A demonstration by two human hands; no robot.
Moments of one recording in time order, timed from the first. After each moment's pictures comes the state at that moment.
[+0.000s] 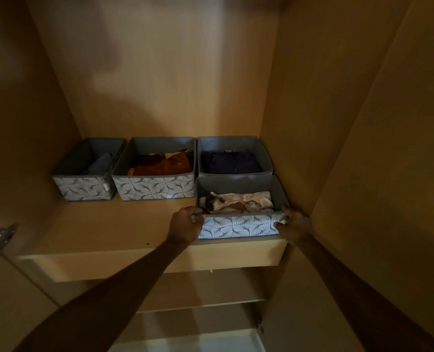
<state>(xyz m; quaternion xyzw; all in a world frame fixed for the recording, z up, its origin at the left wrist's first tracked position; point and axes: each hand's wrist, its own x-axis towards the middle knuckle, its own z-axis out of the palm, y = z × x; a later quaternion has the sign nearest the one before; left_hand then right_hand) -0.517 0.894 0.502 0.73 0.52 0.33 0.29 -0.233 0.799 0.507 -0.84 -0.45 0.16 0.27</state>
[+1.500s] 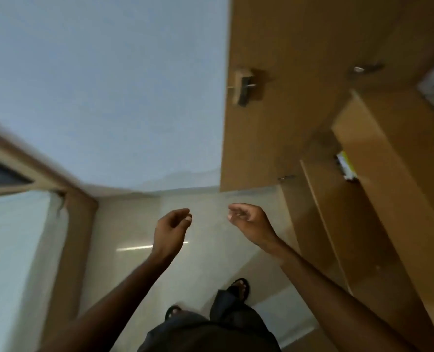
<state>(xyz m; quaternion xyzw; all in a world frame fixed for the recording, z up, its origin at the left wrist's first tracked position) -0.640 0.336 0.373 -0.08 0.78 0.59 0.20 -0.593 0.556 0.368 -0.22 -0.78 0.58 -0.09</state>
